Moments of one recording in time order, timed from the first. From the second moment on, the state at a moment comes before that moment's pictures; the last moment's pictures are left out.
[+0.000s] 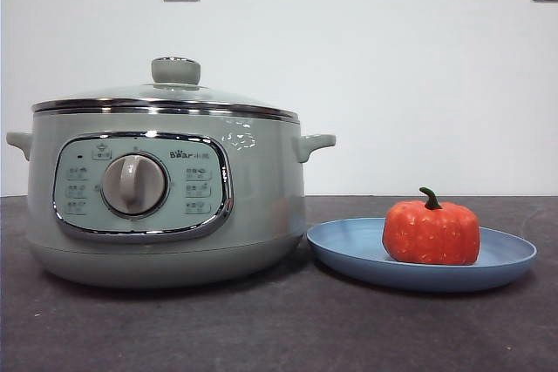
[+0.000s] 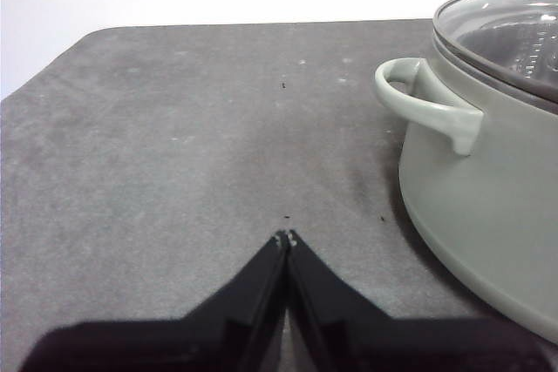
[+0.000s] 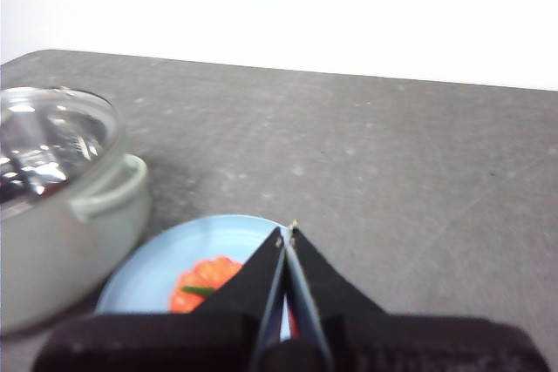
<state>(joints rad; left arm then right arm) 0.06 0.02 0.03 -0.22 0.03 0.01 0.21 0.27 0.45 -0.38 -0.07 -0.03</state>
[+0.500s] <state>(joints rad) 0.06 0.02 0.03 -0.22 0.03 0.01 0.09 0.00 0.06 -0.23 -0.11 -0.03</state>
